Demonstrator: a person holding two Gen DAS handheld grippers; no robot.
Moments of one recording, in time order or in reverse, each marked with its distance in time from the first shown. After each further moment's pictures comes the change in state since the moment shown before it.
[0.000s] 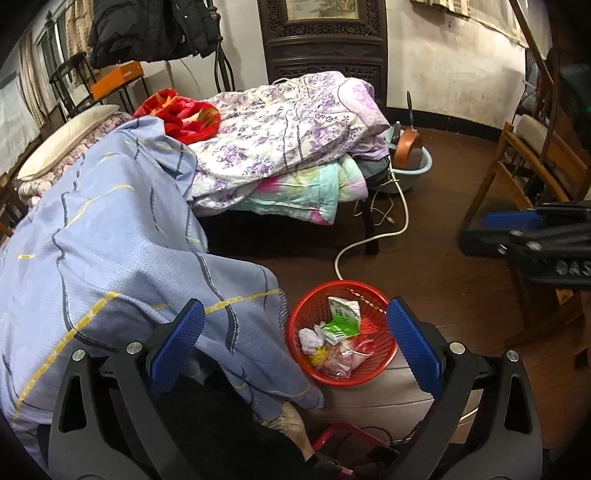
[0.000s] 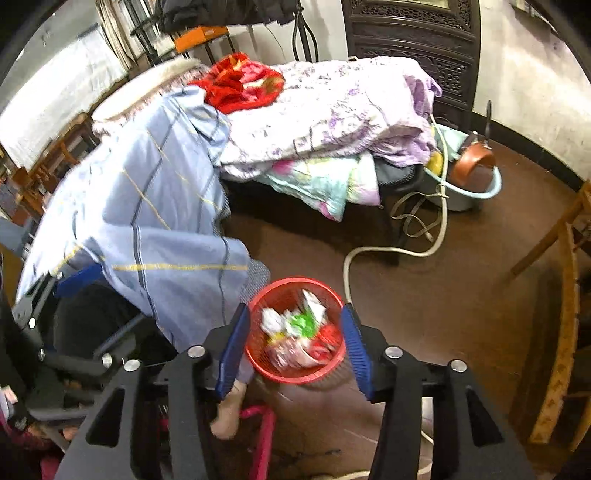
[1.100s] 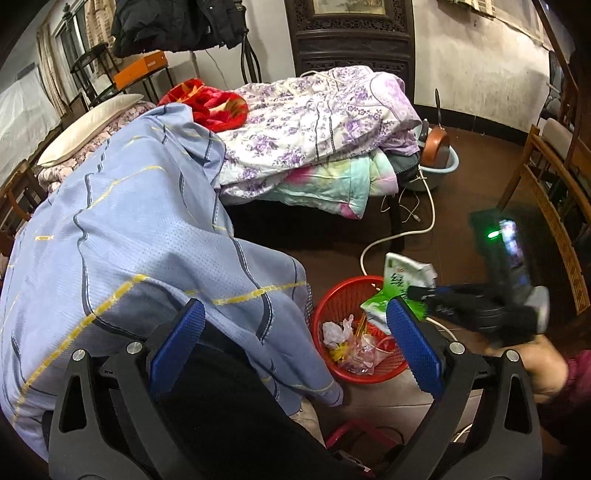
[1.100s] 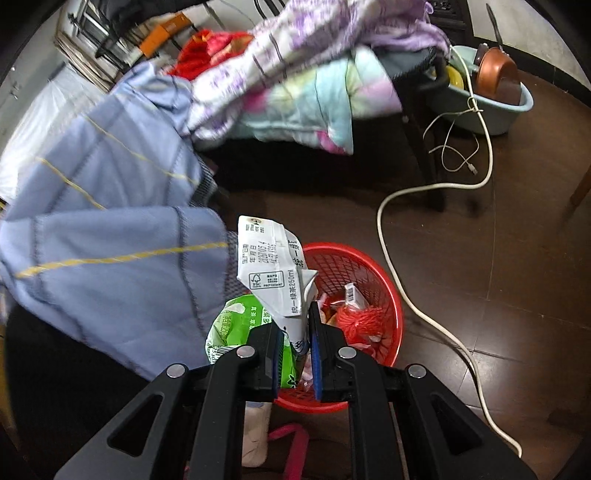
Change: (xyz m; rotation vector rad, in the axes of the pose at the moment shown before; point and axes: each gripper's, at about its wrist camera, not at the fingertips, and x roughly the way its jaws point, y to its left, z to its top) left arm 0.008 0.013 -0.005 -0.047 0.024 0.098; right arm 0.178 -0.023 -0.038 0.198 0.070 0.163
